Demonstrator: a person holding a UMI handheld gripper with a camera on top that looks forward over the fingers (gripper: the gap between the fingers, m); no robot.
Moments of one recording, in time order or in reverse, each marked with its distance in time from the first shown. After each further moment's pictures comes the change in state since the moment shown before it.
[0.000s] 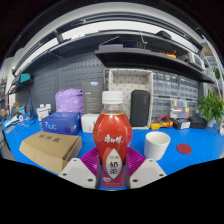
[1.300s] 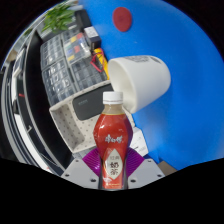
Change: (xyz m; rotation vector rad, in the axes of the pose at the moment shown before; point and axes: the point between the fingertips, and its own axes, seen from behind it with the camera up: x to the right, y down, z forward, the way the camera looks) arm 0.033 -0.080 0.092 -0.048 -0.162 1.976
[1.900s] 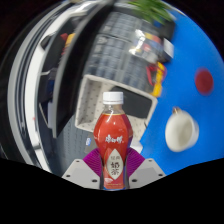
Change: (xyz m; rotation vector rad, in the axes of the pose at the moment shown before) arm -0.061 0.004 -0.019 -0.072 0.033 -0.704
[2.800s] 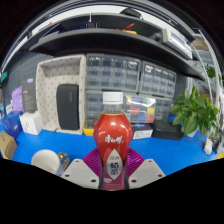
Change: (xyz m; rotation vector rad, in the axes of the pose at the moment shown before) arm 0.180 -0.227 -0.041 0.080 0.482 -1.269
